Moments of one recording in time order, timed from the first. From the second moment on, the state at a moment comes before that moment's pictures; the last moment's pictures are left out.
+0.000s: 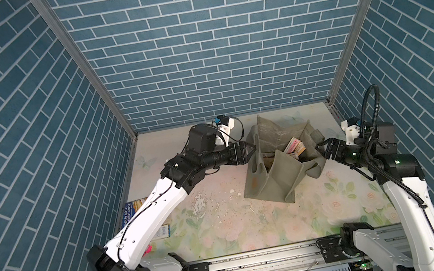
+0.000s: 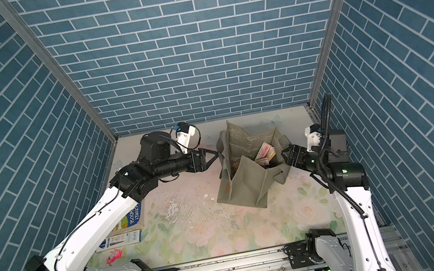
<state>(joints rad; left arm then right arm) -0.72 1.38 1.45 -0.57 0.31 -0.51 -0.07 0.87 1.06 -0.92 -0.45 0.42</state>
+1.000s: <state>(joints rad) -0.85 1.85 1.94 -0.92 -0.12 -0.33 -0.04 0.93 1.02 -0.82 -0.52 0.49</state>
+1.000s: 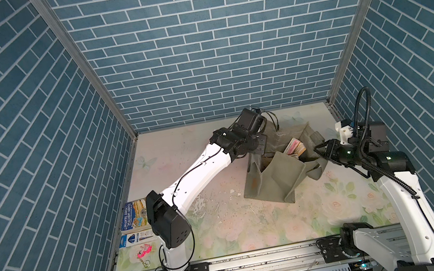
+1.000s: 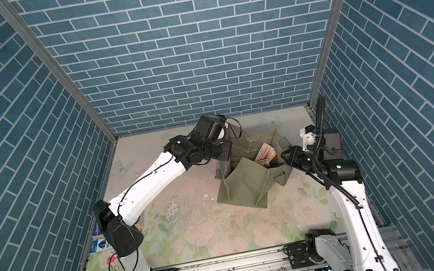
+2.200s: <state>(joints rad) -0.53 1.41 1.56 -1.09 0.11 0.22 0.60 1.49 0.85 -0.09 -0.36 0.74</state>
